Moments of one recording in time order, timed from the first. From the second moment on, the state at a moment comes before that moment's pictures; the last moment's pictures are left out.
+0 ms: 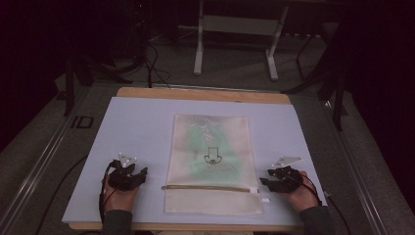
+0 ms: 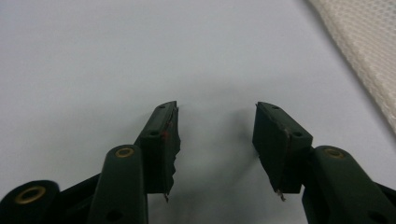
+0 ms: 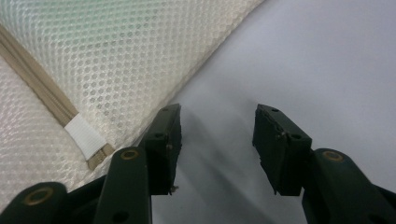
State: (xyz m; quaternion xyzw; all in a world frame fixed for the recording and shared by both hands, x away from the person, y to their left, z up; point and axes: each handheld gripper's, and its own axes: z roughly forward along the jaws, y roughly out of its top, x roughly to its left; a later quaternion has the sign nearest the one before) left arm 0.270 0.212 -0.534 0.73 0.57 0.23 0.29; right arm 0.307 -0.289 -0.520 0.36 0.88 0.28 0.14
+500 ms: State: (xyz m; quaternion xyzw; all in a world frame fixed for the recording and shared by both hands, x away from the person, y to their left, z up) left arm 0.268 0.212 -0.531 0.74 0.54 0.23 0.31; right arm 0.303 -0.288 -0.514 0.35 0.89 0.28 0.12
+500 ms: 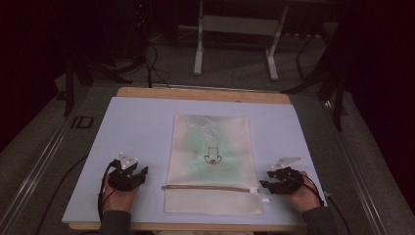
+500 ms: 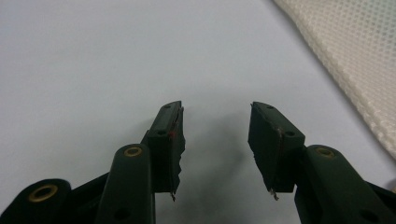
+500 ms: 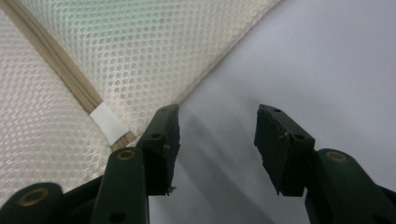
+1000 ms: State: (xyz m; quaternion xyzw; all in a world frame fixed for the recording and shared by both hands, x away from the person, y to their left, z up) left arm 0.268 0.214 -0.528 0.73 0.54 0.23 0.33; right arm 0.304 -0.278 -0.512 0.34 0.90 0.27 0.12
